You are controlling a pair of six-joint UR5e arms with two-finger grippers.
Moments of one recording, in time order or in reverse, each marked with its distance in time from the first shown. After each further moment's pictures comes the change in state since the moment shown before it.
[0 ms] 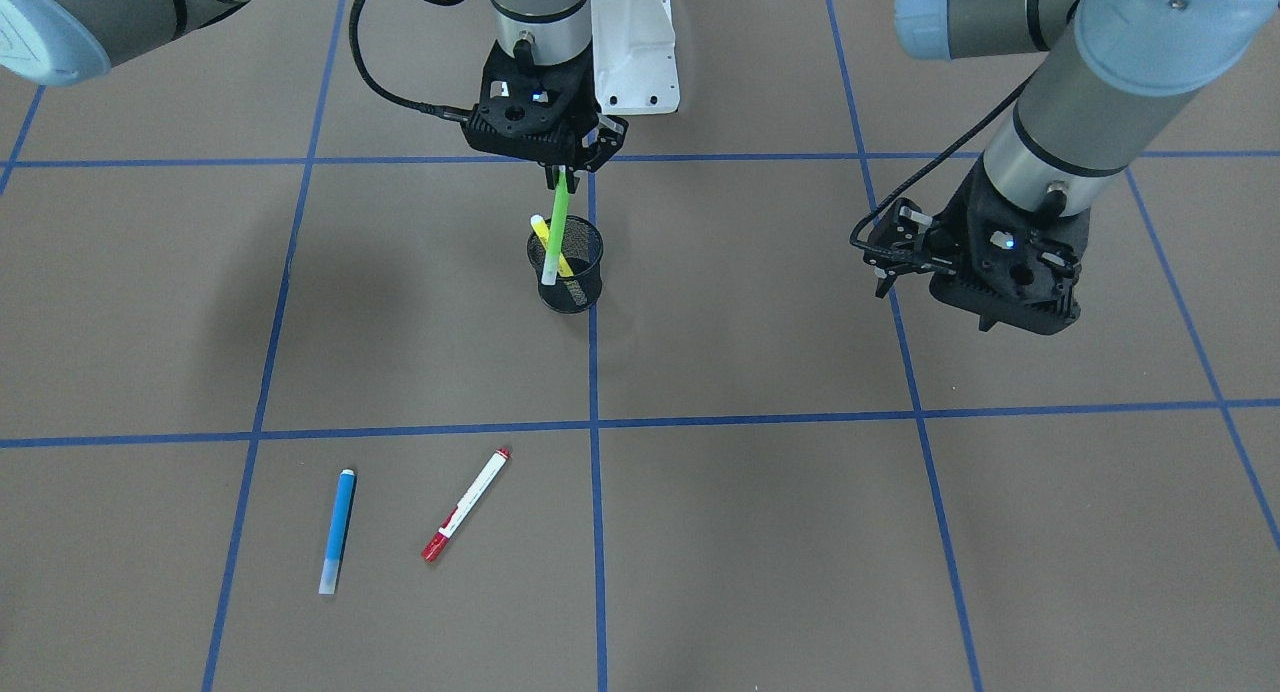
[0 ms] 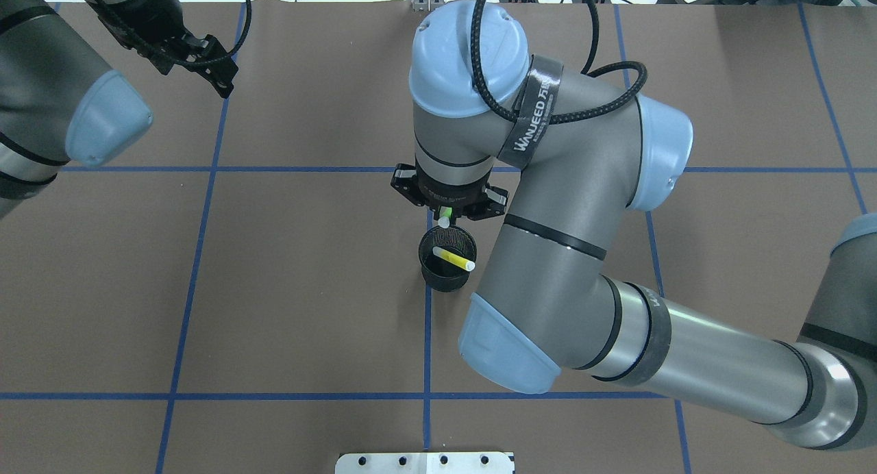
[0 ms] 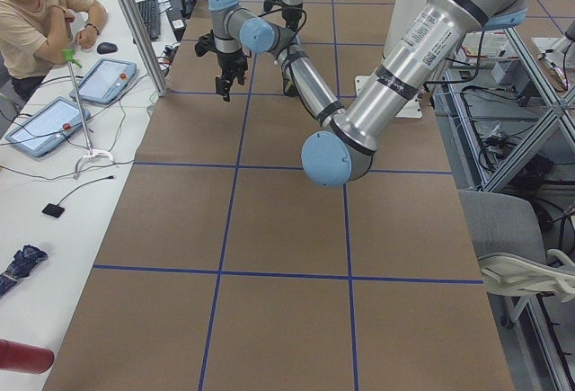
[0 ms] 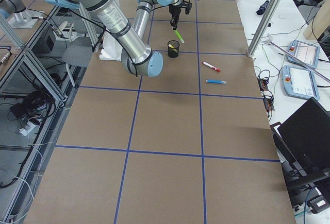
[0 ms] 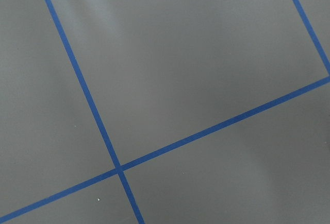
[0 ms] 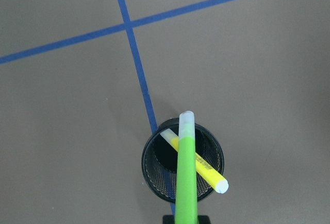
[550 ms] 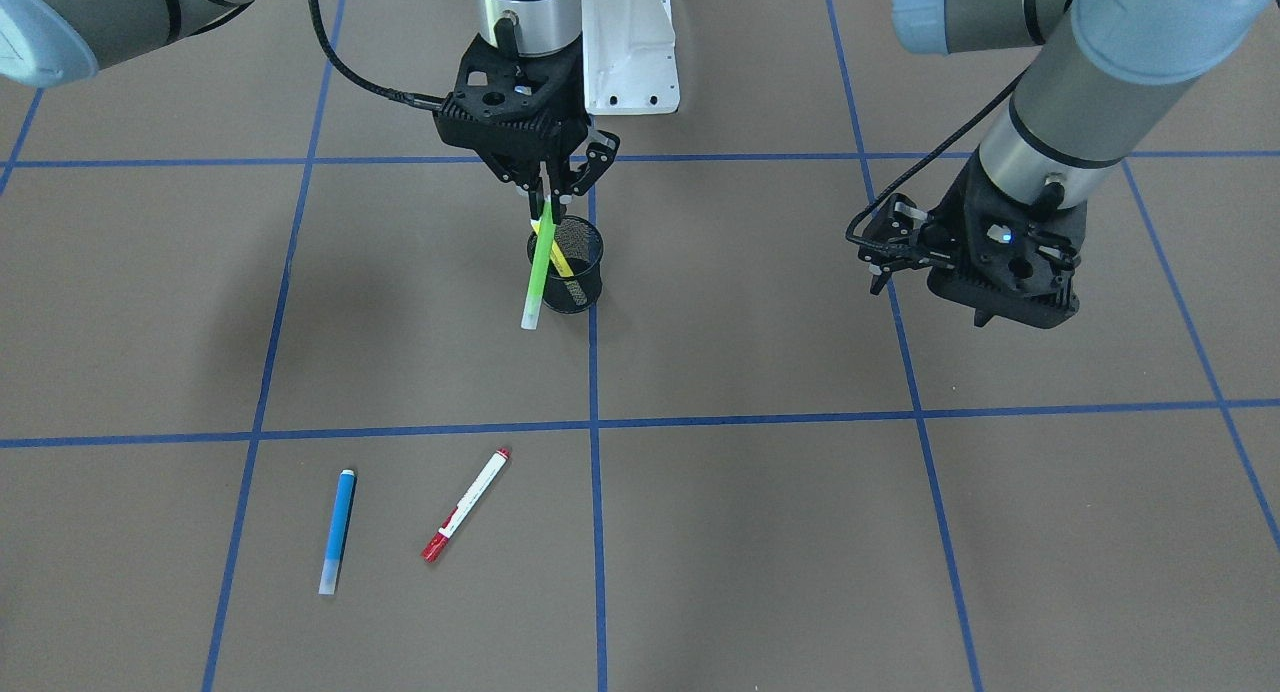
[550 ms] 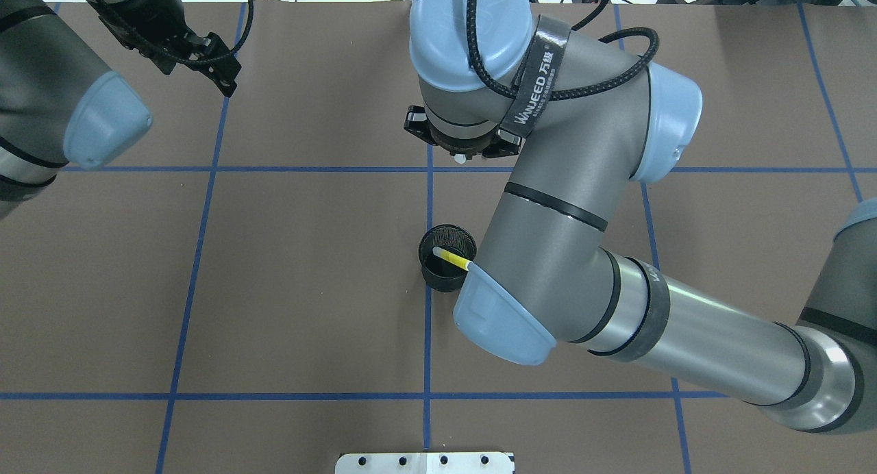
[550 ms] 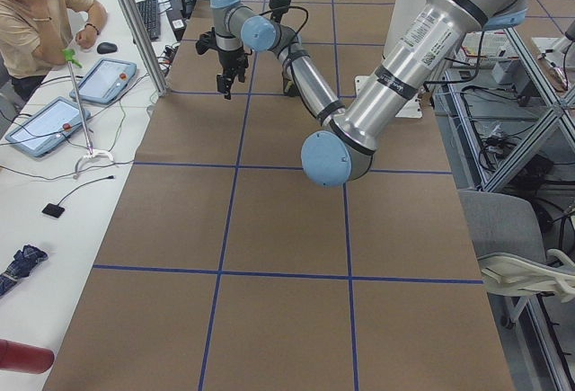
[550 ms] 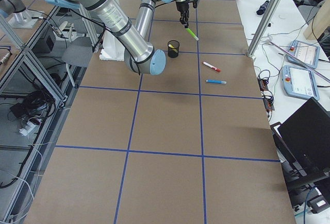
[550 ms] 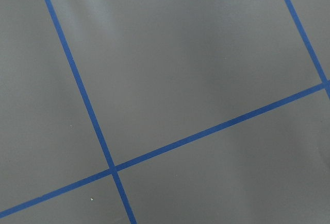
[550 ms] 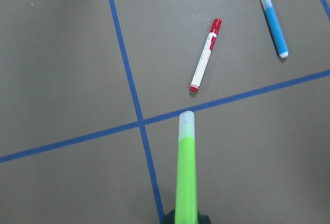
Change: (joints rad) left arm 0.004 -0.001 -0.012 -0.001 -0.001 -0.024; right arm 0.028 0.019 -0.041 0.028 -0.215 -0.056
